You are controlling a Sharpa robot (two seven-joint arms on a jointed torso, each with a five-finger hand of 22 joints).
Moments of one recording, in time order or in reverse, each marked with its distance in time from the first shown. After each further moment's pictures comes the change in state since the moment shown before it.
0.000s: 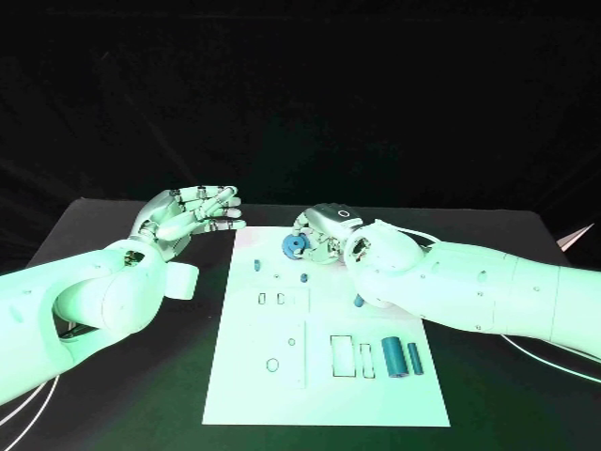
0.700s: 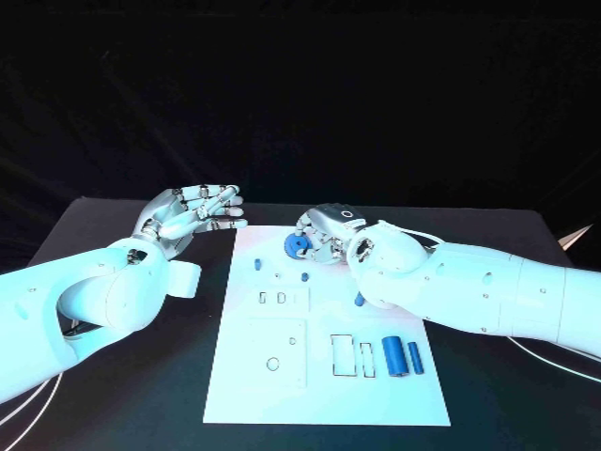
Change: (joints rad) left arm 0.000 0.008 0.000 -0.008 0.000 0.000 0.000; left_hand 0.004 0.004 0.000 0.000 0.000 0.000 0.000 0.000 0.000 0.000 0.000 0.000 0.000 -0.007 0.000 0.000 0.001 0.000 0.000 0.000 0.004 0.001; right arm -0.002 -0.015 -0.002 0.019 -0.010 -0.009 -0.007; right_hand 0.000 0.000 0.005 0.000 -0.003 0.004 0.000 -0.001 0.000 0.000 0.000 0.000 0.000 0.000 0.000 0.000 0.001 0.000 0.000 0.000 0.000 0.000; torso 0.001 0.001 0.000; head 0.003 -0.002
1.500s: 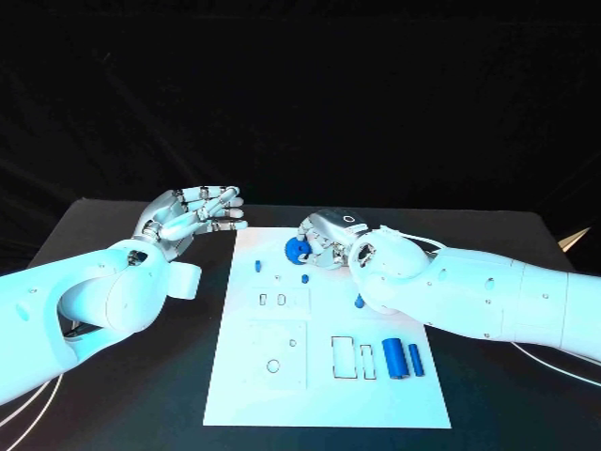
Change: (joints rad) left arm 0.000 0.001 0.000 -0.001 0.000 0.000 0.000; left_hand 0.000 0.000 0.000 0.000 0.000 -0.004 0.004 0.000 0.000 0.000 0.000 0.000 0.000 0.000 0.000 0.004 0.000 0.000 0.000 0.000 0.000 0.001; right arm -0.008 -0.009 -0.003 0.012 -0.006 -0.003 -0.013; right_hand -0.010 0.000 0.000 0.000 -0.003 0.000 0.000 0.004 0.000 0.000 0.000 0.000 0.001 0.000 0.000 0.000 0.000 0.000 0.000 0.000 0.000 0.000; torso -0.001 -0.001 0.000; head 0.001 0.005
